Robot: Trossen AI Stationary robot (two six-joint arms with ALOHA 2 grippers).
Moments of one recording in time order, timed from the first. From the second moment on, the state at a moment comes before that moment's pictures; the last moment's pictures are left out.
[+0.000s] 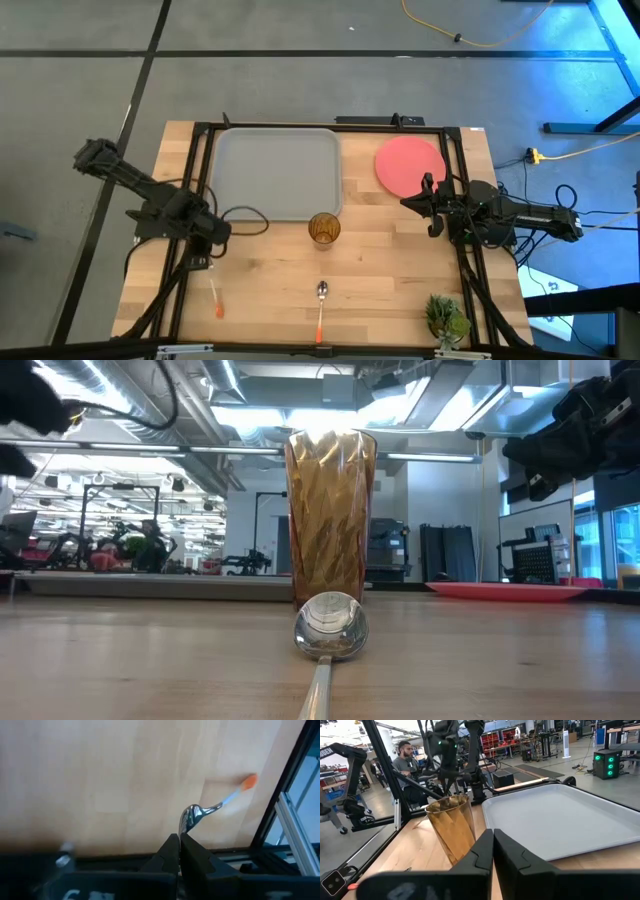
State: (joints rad) left arm -0.45 0.94 0.70 -1.10 0.35 -0.70; right arm -0.12 0.03 0.01 0.03 -0.10 0.23
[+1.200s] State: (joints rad) left arm 0.55 1.52 1.49 -1.57 0.02 0.41; right arm -0.12 0.03 0.01 0.03 -0.10 0.17
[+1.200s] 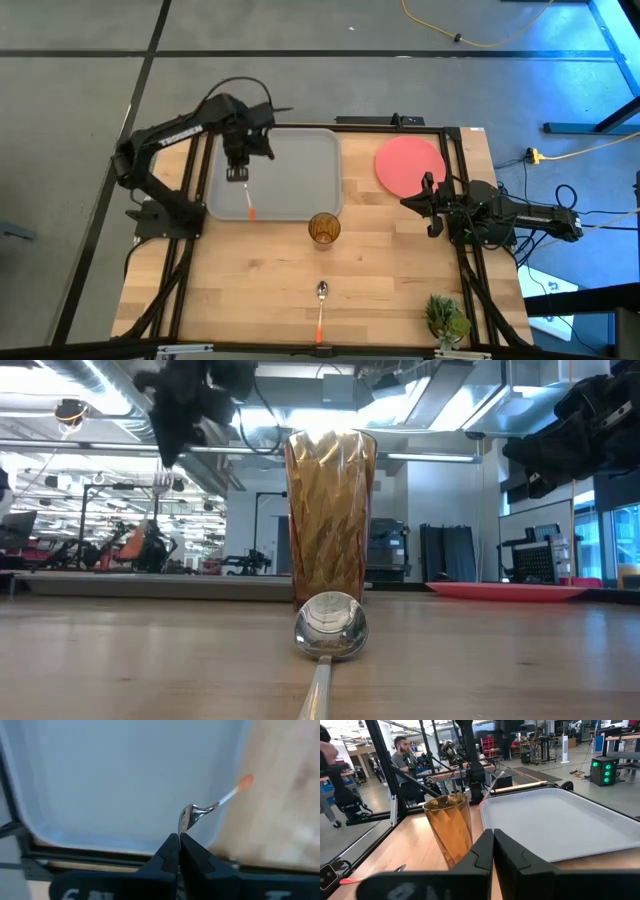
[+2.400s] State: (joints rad) left arm 0.85 1.82 1.40 -1.46 -0.11 0.81; right arm -0.12 0.03 0.01 0.03 -0.10 0.17
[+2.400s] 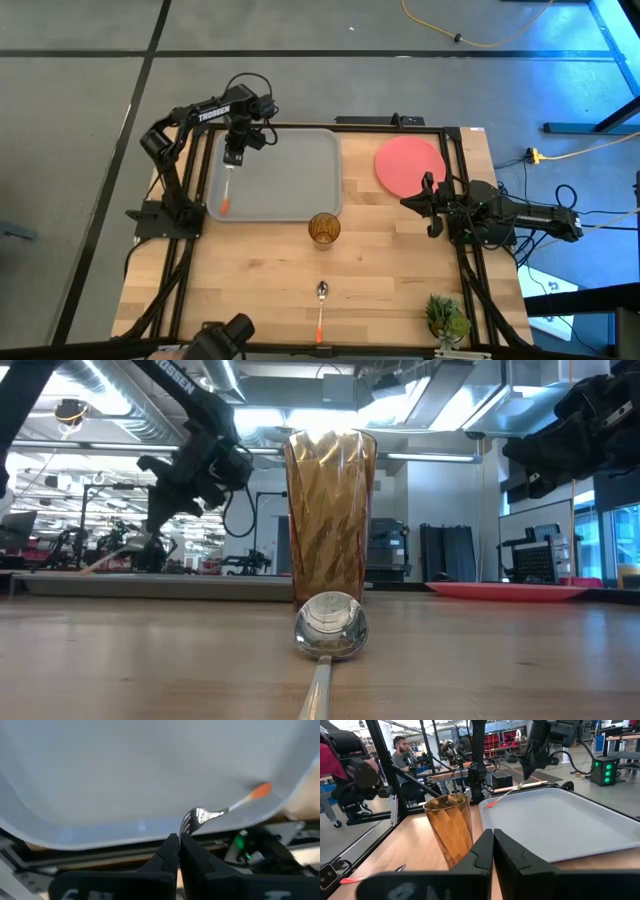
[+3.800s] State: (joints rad) left arm 0.99 2.08 1.40 -1.28 -0.12 0.74; right arm -0.12 0.03 0.01 0.03 -0.10 0.17
